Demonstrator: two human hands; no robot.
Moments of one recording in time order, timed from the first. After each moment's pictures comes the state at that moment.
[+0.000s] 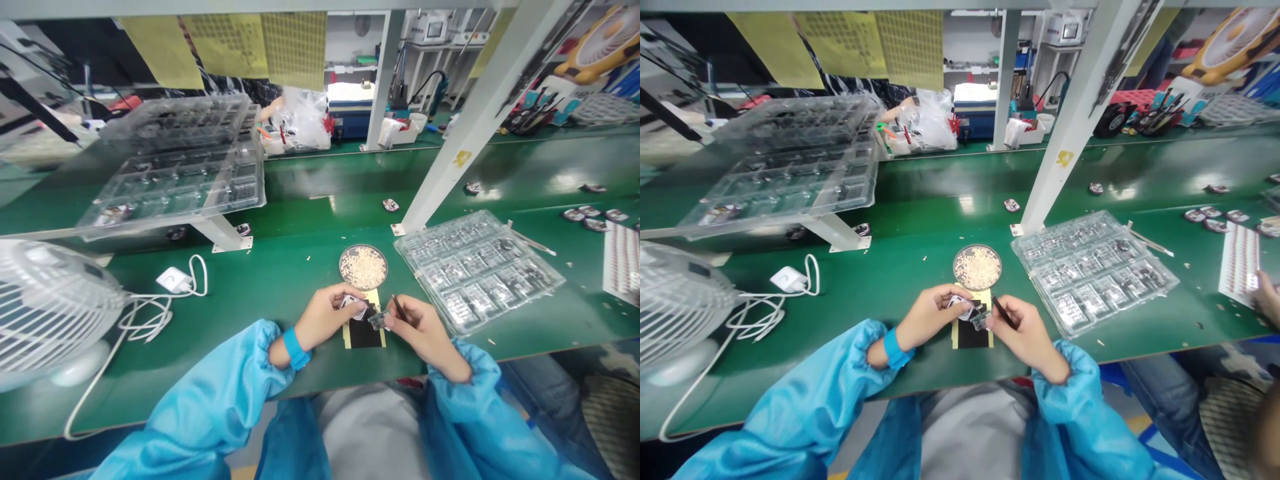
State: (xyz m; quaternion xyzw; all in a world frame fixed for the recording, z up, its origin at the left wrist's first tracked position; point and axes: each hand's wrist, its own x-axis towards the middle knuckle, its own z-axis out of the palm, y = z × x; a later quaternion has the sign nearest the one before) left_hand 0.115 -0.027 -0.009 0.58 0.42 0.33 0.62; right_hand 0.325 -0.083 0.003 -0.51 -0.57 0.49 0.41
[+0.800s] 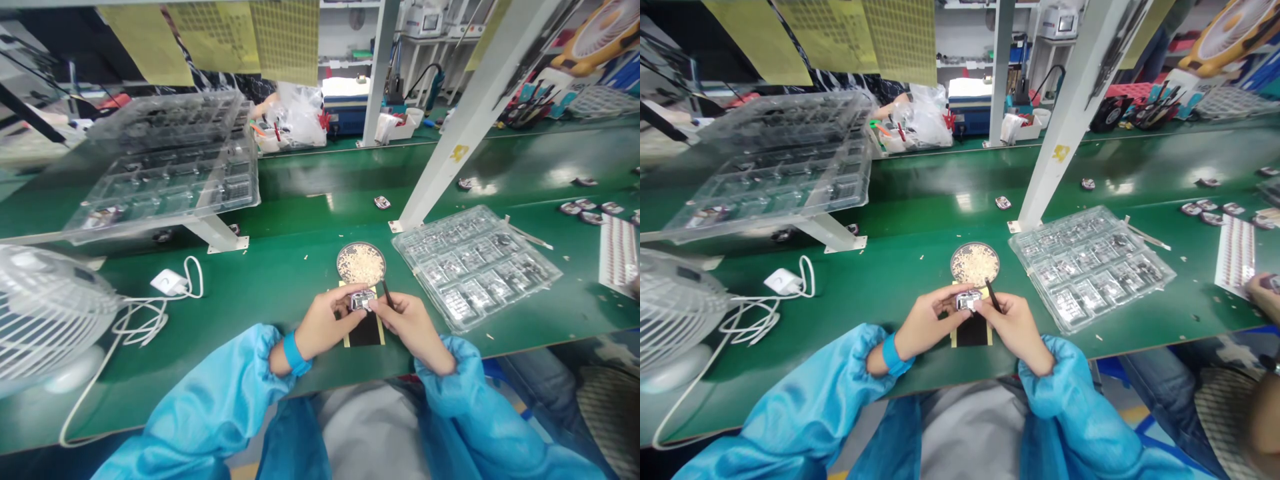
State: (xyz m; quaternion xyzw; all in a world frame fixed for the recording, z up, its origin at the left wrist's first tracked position) left_hand 0.117 -0.040 -0.001 0.63 0.41 0.32 0.58; right_hand 0.306 -0.074 -0.008 -0.56 -0.46 0.54 0.42
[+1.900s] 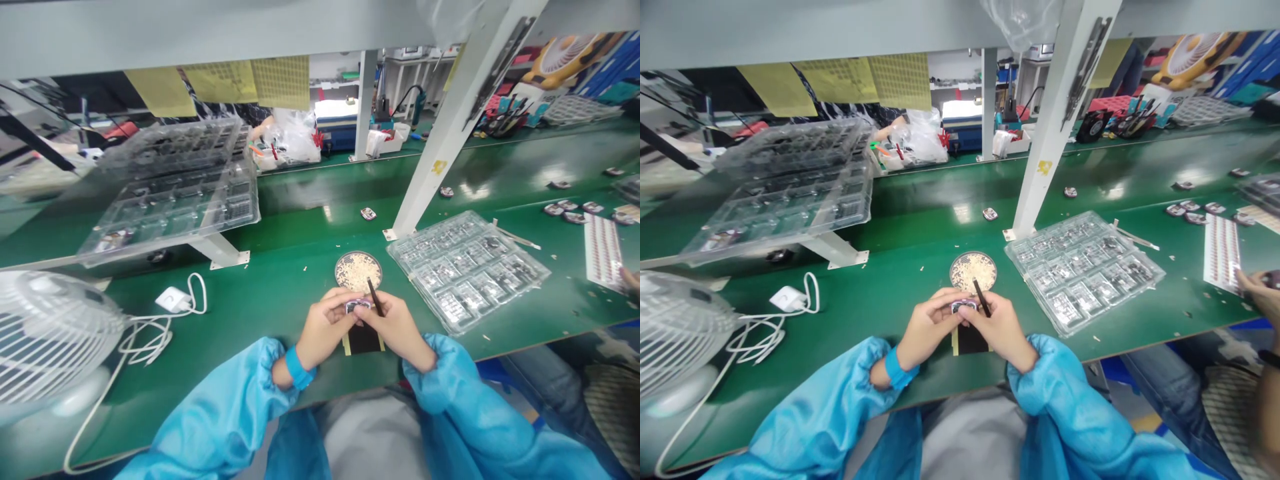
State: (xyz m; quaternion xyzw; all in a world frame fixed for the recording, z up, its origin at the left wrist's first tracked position) left_hand 0.121 -0.041 0.001 0.54 0.35 0.43 0.63; right_hand 0.284 -0.063 -0.001 -0.51 -0.49 0.53 0.47
